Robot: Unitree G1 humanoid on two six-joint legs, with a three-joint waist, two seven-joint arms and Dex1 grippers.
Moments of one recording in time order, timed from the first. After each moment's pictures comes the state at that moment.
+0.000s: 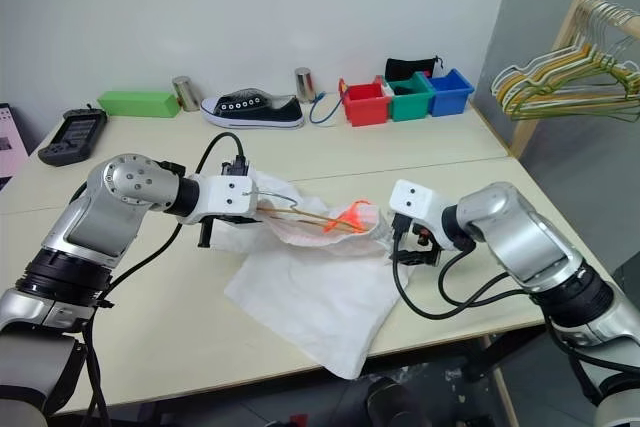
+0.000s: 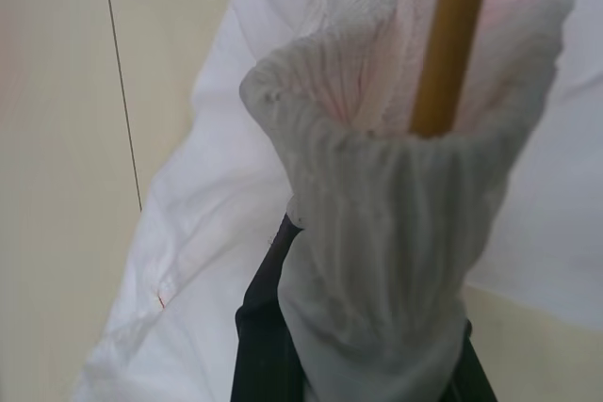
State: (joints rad) left arm -0.75 0.88 -0.29 0.21 0.16 0.06 -1.28; right arm -0.76 -0.72 0.50 -0.24 0.11 0.94 0.98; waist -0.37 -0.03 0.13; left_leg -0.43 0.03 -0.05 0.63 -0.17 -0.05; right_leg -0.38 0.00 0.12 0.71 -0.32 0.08
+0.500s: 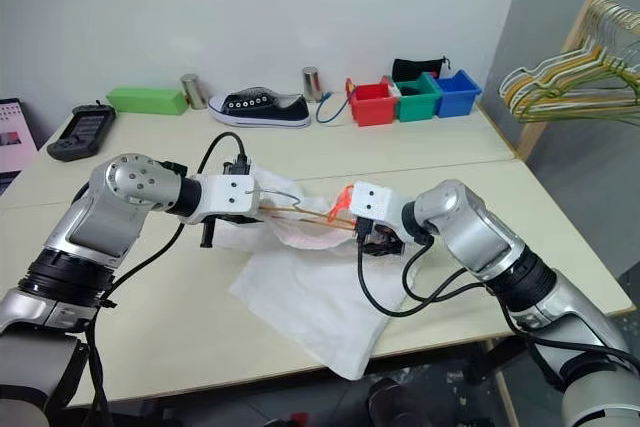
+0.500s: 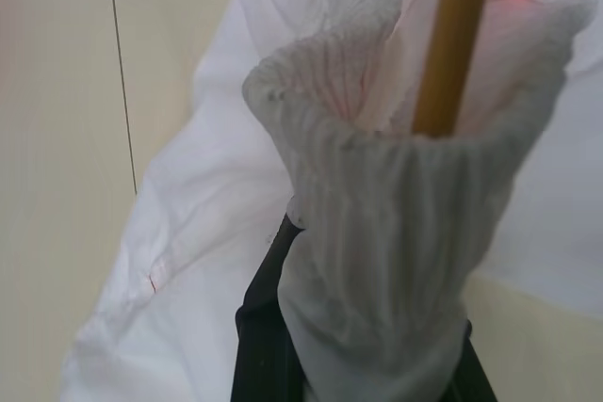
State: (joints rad) left arm -0.75 0.87 -0.29 0.19 0.16 0.09 -1.28; right arm -0.85 -0.60 0.59 -0.12 0.03 0.78 0.97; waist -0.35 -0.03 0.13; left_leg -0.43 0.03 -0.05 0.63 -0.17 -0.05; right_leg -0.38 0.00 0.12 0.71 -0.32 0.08
